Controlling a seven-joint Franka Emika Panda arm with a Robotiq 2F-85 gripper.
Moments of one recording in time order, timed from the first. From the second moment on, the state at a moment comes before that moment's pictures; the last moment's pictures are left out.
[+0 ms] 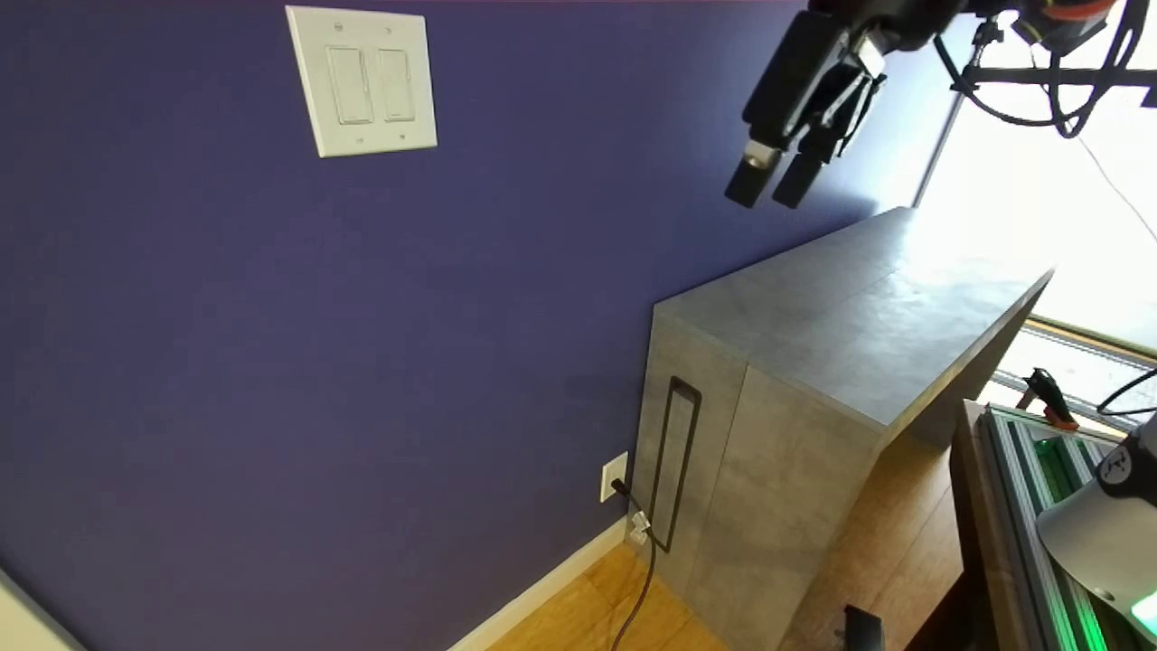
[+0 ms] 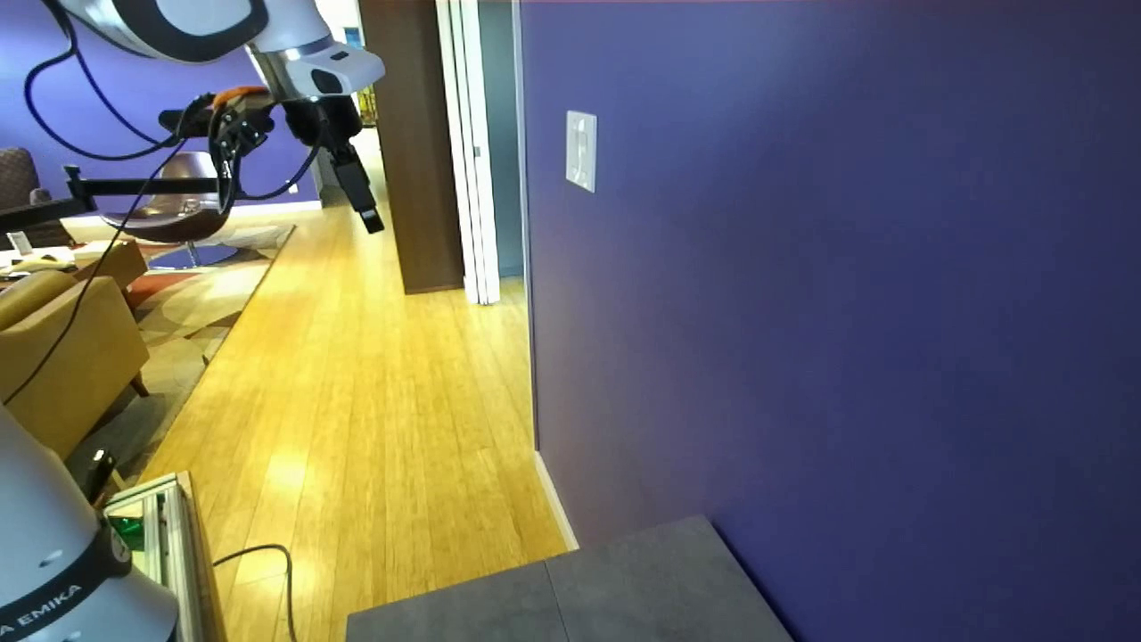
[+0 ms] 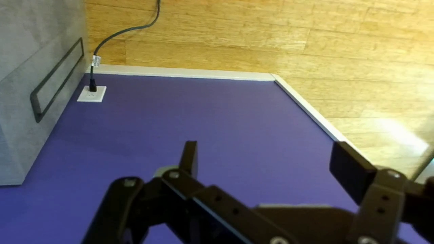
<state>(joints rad) 0.09 -0.65 0.24 -2.57 0.24 2.25 0.45</state>
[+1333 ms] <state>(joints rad) 0.07 -0.08 0.25 -2.02 0.21 2.67 0.70</state>
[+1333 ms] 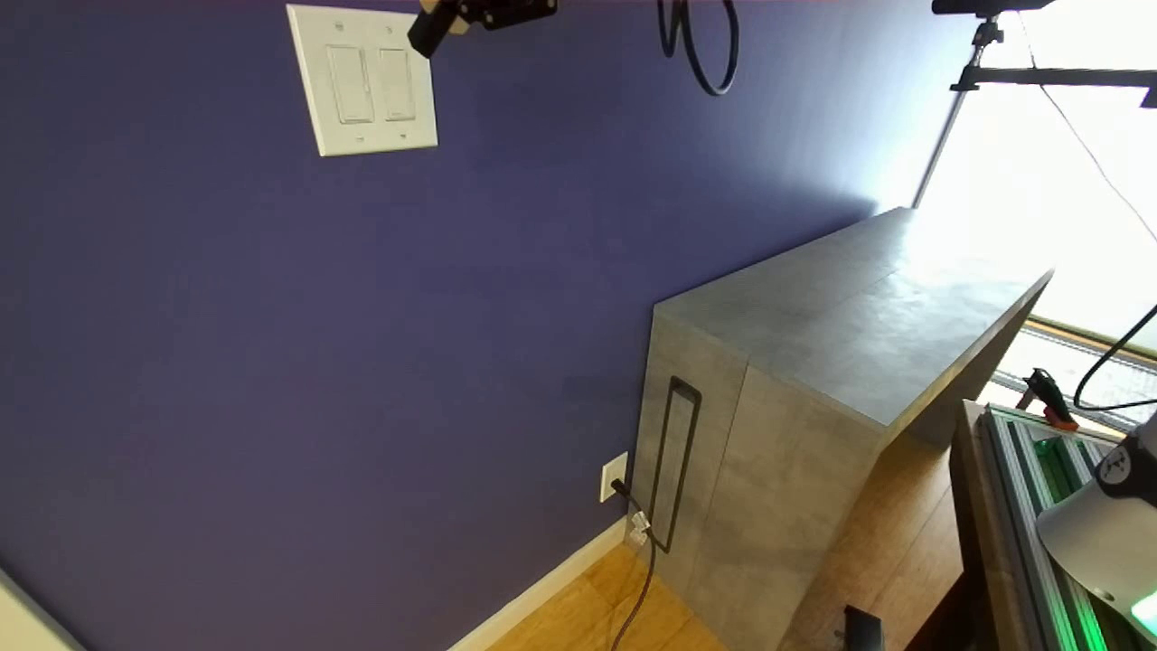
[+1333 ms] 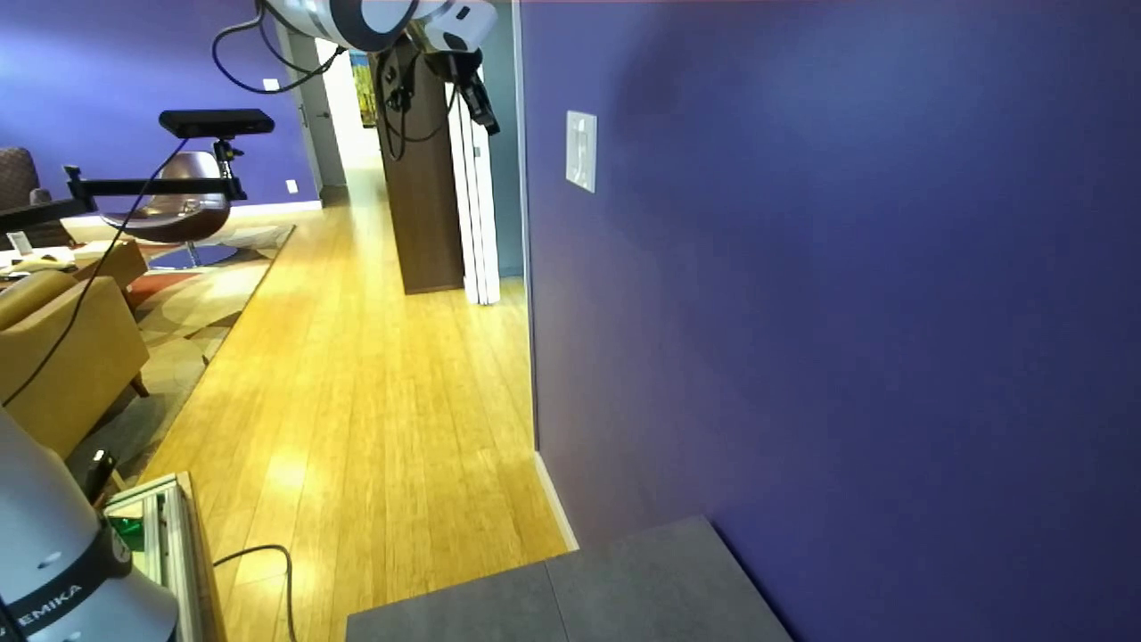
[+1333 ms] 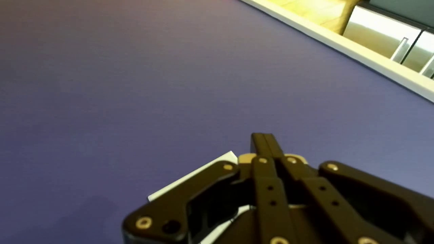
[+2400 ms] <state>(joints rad) 0.06 0.15 0.21 -1.83 -0.04 2.78 0.90</state>
